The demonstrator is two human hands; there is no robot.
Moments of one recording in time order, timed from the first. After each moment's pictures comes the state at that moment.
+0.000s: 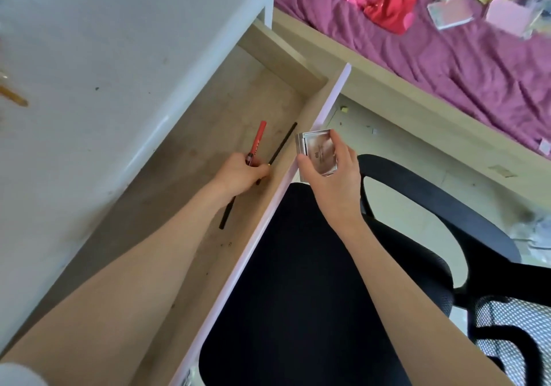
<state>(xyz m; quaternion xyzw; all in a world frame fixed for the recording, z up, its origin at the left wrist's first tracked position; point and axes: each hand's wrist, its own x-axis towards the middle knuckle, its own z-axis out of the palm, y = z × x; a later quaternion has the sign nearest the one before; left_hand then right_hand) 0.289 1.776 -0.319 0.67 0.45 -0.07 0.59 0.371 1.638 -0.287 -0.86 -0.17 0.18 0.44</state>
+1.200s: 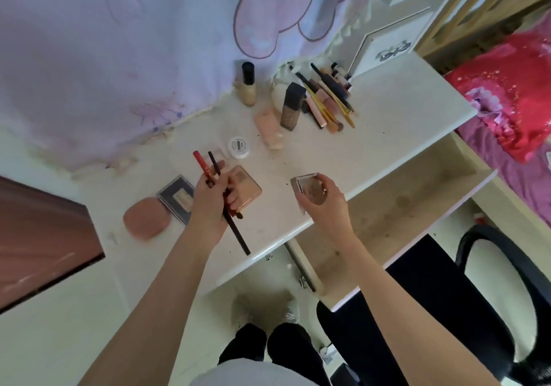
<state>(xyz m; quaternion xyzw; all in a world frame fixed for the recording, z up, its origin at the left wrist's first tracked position) -0.169 1.822 -0.116 0.17 0.49 0.44 0.73 0.017 1.753 -0.148 -0.79 -0.40 0.33 0.32</state>
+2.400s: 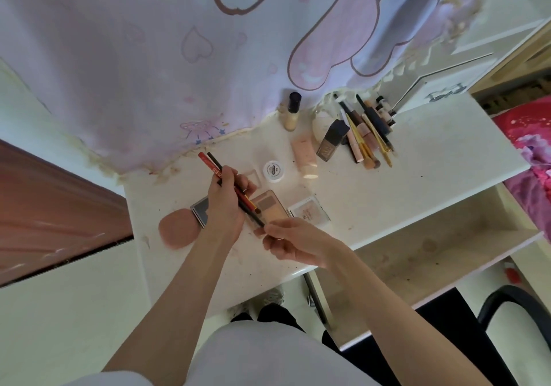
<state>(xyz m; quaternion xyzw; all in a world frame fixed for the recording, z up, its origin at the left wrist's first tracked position) -0.174 1.871 -0.093 0.12 0.54 0.55 0.62 -0.042 1.816 -0.103 -0.47 -0.26 0.83 0.17</state>
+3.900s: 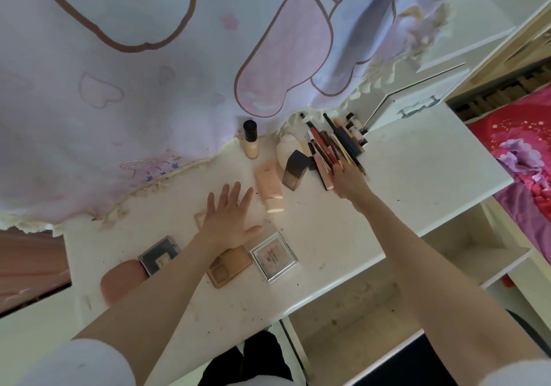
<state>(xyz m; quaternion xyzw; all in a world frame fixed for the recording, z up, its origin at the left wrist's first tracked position) -0.125 1.939 -0.174 0.81 0.52 -0.19 0.18 0.121 1.954 -0.132 -0.80 -0.38 0.40 0.21</state>
